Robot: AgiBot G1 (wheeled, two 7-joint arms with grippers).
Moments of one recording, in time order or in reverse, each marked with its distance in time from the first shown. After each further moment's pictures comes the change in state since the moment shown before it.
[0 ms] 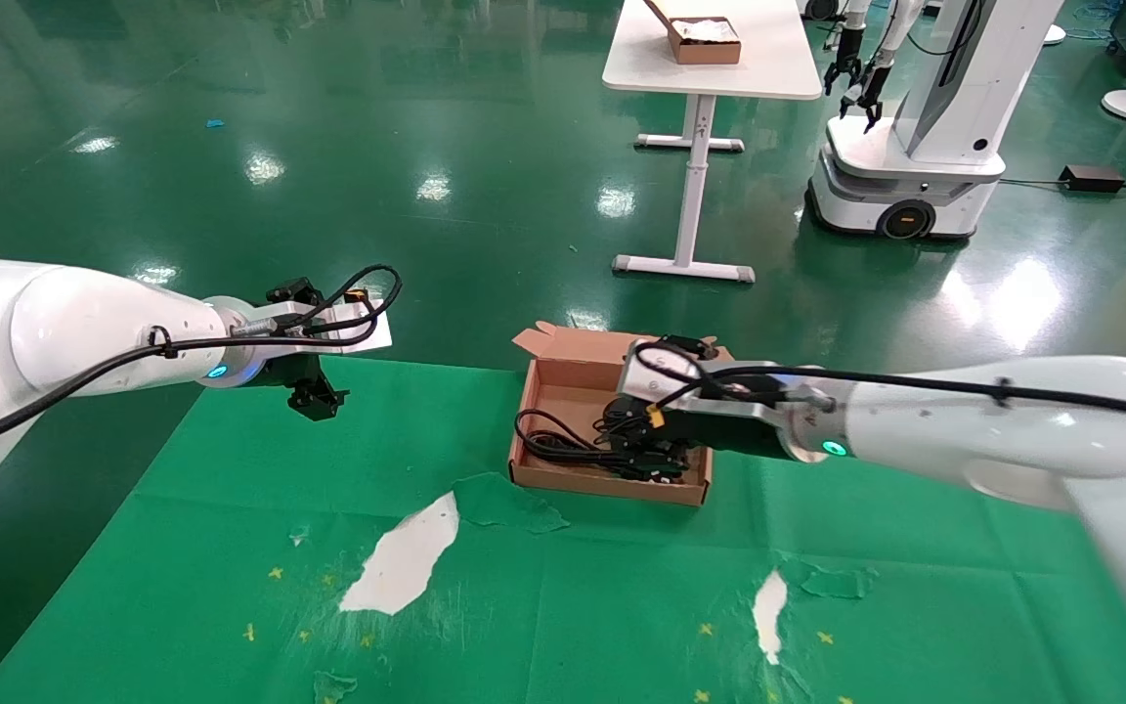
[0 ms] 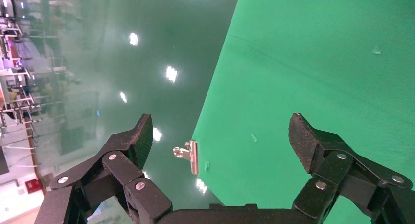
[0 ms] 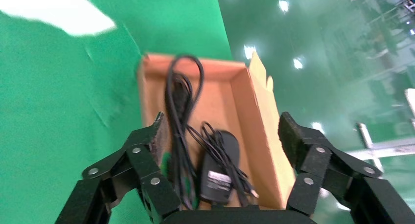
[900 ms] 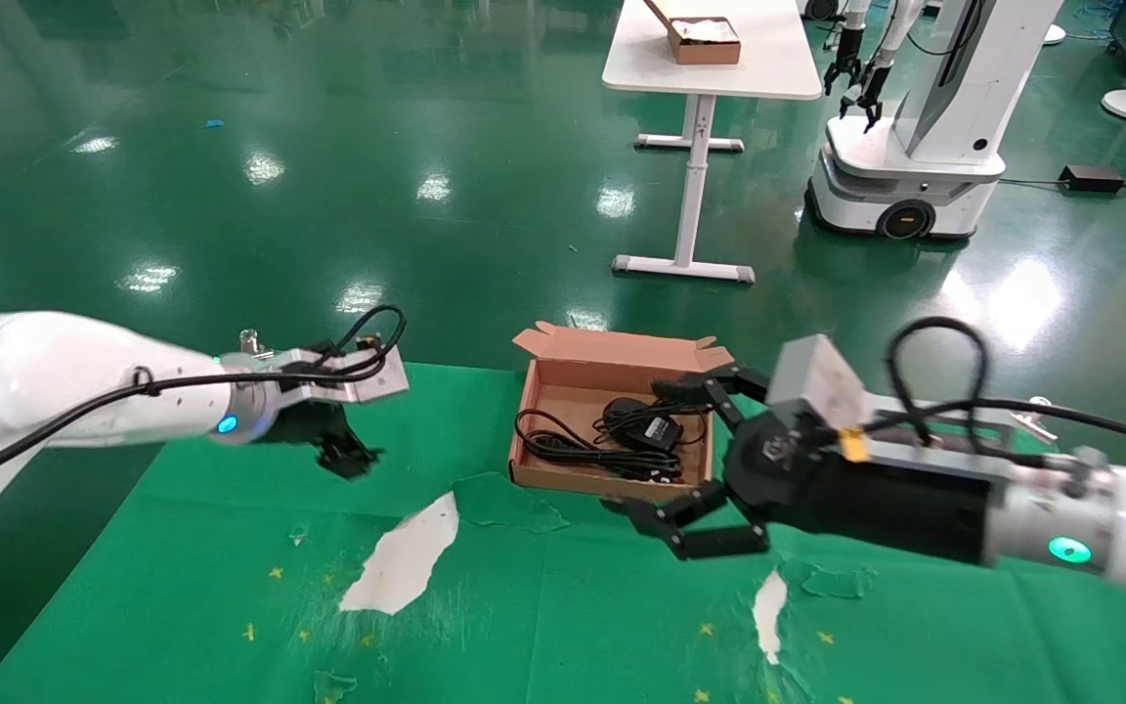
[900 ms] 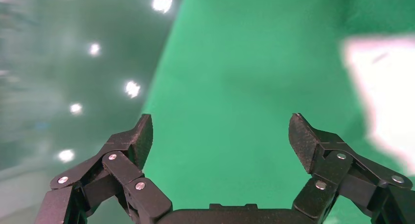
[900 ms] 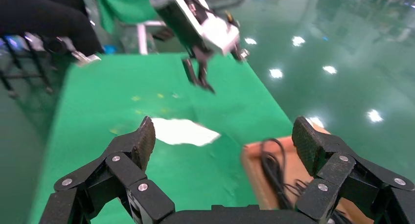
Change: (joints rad) left arm 0.096 -0.083 -0.143 -0.118 -0.122 0.105 0.011; right arm -0.274 0.343 0.225 0.401 0.460 -0.357 0.215
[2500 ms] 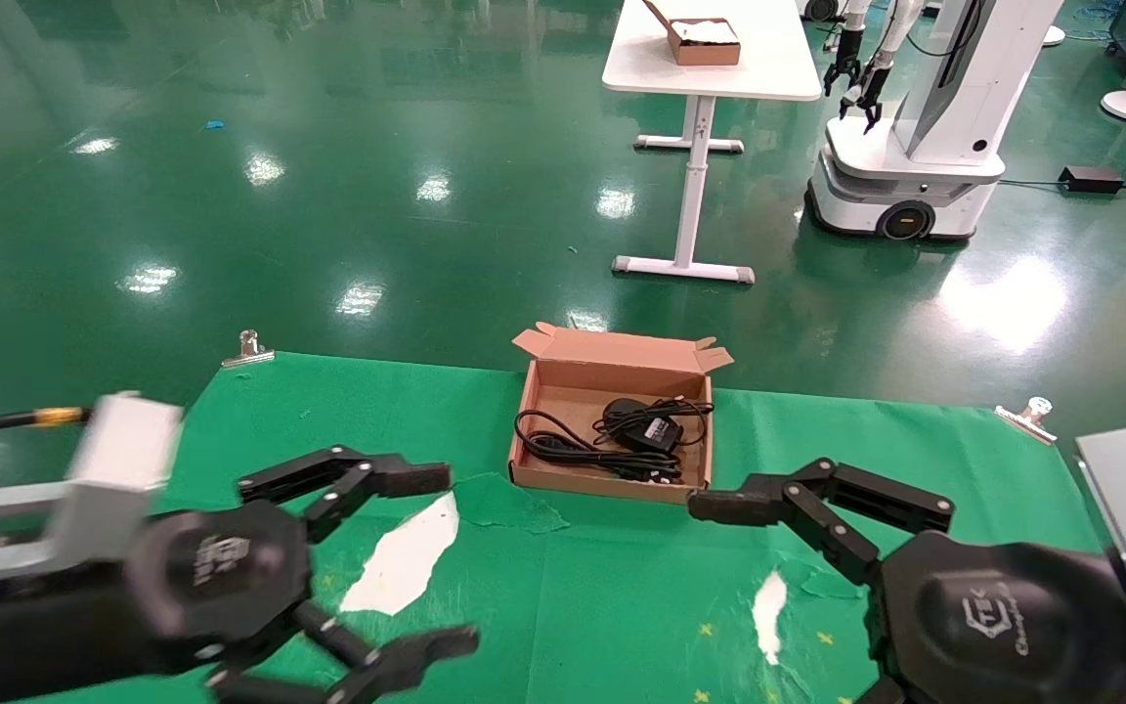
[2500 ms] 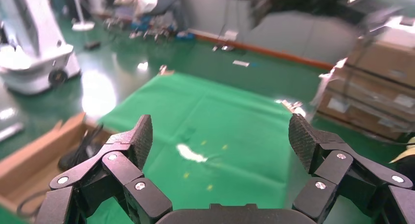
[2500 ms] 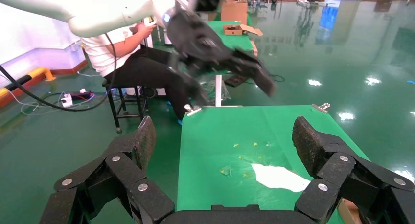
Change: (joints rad) left arm 0.633 -0.543 -0.952 -0.772 -0.812 0.700 0.086; right arm -0.205 0.257 0.166 0.300 0.346 -0.267 0.160
